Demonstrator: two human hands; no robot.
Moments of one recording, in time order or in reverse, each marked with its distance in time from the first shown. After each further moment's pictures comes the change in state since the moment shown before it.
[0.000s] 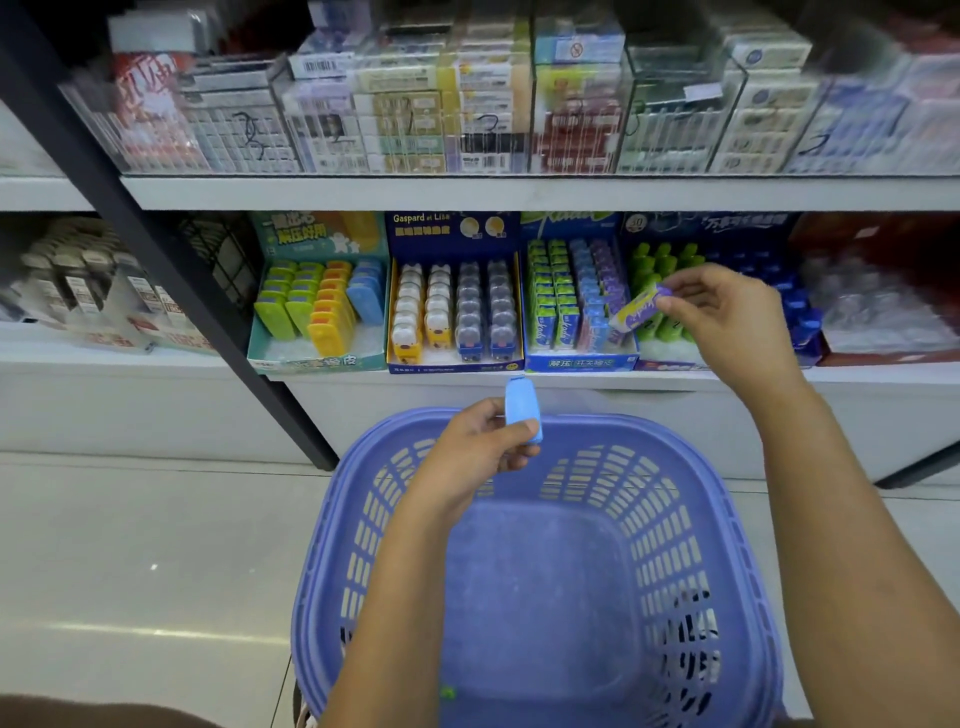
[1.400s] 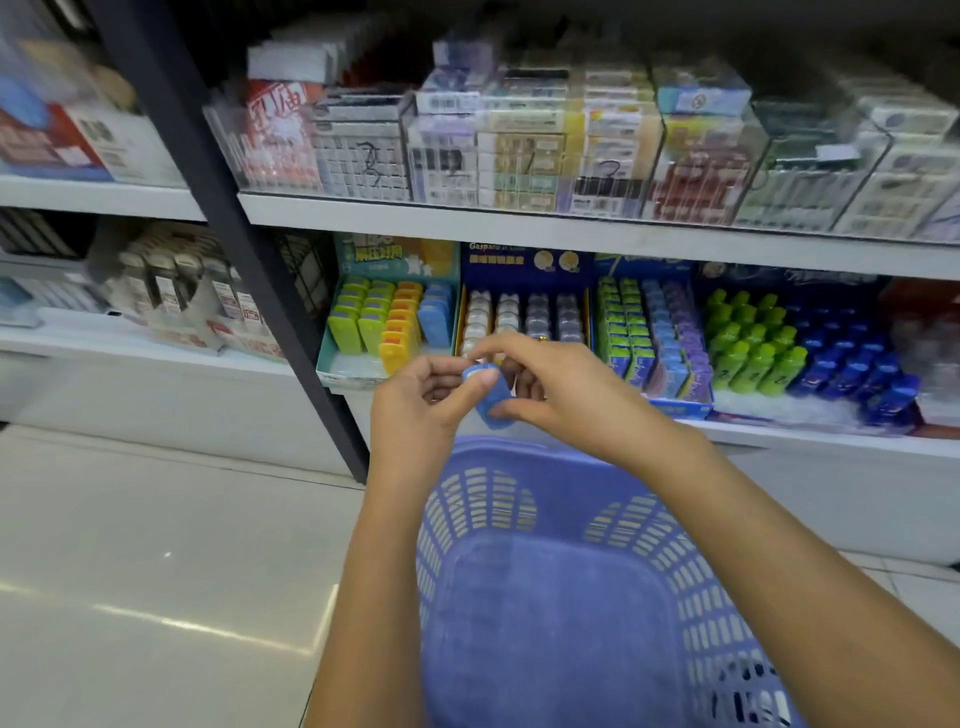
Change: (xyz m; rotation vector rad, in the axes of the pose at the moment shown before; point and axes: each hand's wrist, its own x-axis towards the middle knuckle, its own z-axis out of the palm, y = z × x) left_hand -0.009 0.044 -0.078 0.145 0.513 0.484; right_hand -0.028 -0.130 0.115 -0.098 -0.658 -0.406
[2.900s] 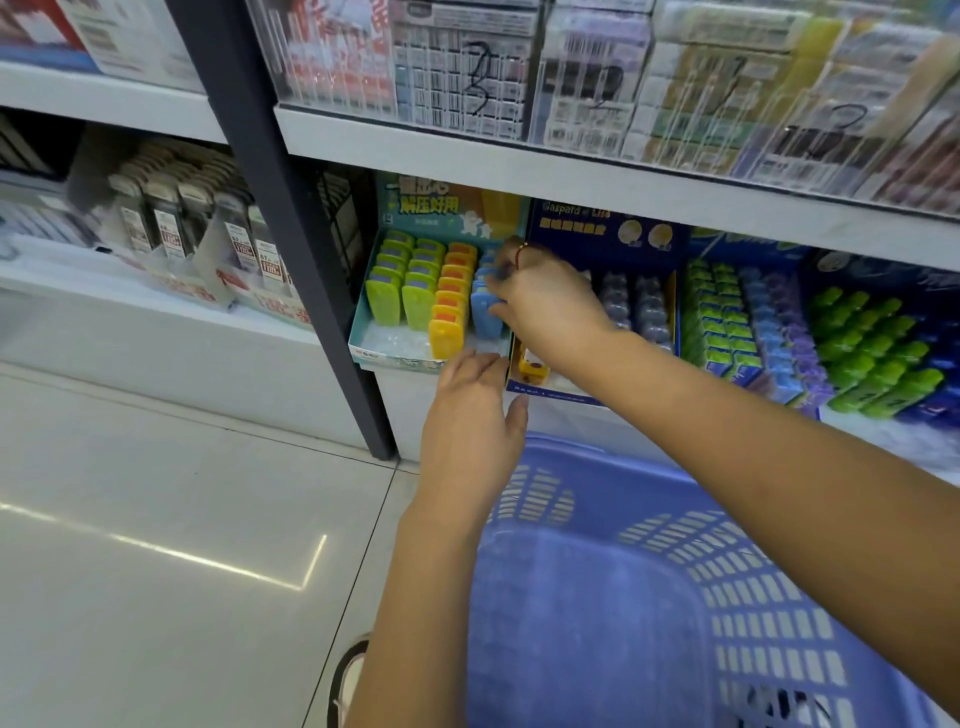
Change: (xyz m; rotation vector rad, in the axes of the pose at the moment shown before) left_hand 0.034 -0.053 -0.010 0.834 -0.147 0.172; right_hand 0.144 0.020 0.050 -0.665 -0.054 0.060
